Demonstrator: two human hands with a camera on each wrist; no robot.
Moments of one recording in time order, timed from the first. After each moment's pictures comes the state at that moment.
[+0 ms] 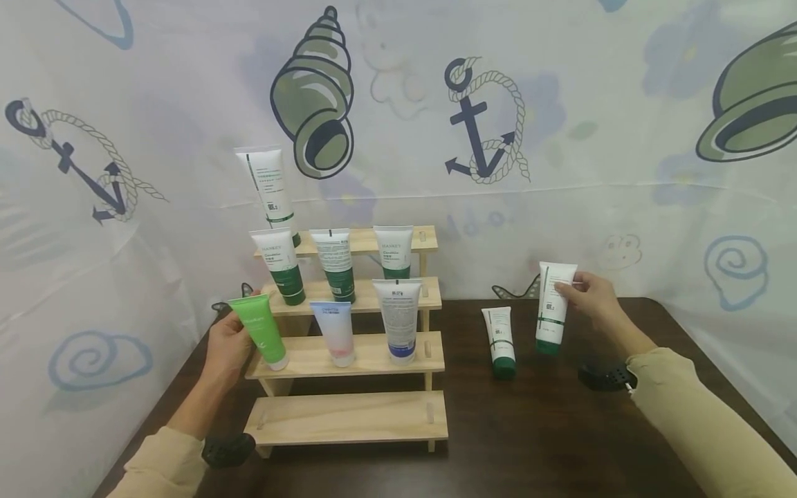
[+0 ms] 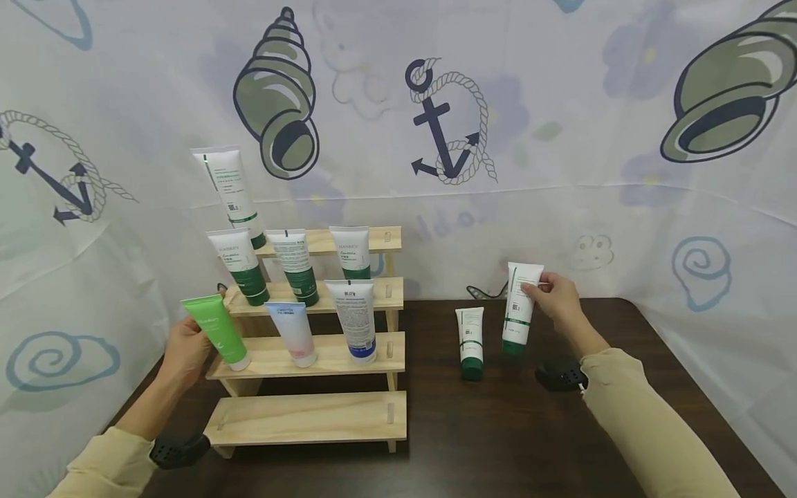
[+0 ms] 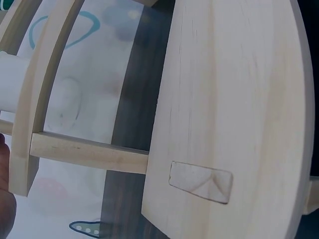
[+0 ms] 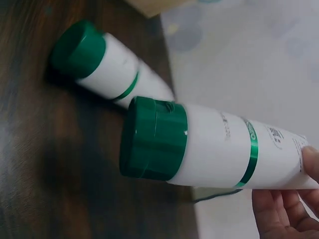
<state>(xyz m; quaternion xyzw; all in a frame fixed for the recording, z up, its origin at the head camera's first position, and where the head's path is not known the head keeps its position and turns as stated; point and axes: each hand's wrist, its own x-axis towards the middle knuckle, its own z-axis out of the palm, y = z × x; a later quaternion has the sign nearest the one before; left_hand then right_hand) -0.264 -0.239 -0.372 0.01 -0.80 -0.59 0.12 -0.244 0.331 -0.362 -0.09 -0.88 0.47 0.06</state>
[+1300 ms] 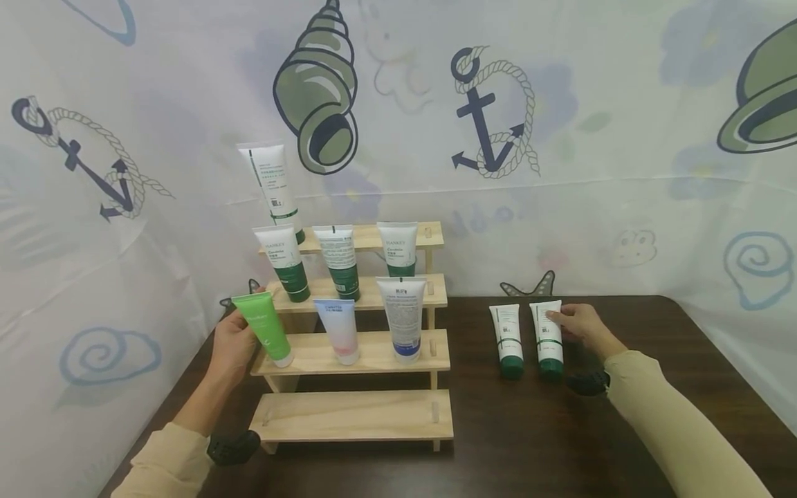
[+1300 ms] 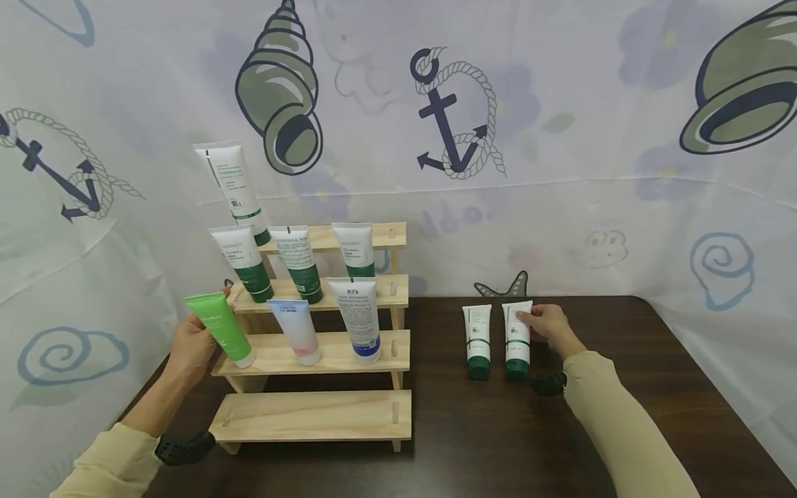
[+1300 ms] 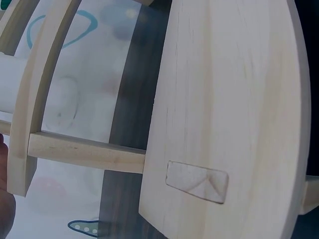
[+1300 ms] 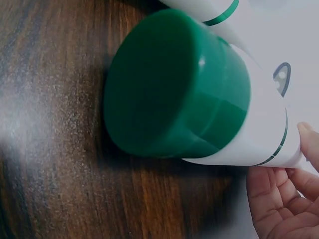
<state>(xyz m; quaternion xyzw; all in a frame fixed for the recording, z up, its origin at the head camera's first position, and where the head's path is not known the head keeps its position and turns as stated) -0.264 -0.239 -0.375 0.01 -0.79 -0.61 0.12 -0.273 0.336 -0.443 -0.15 -0.86 0.48 -0.07</state>
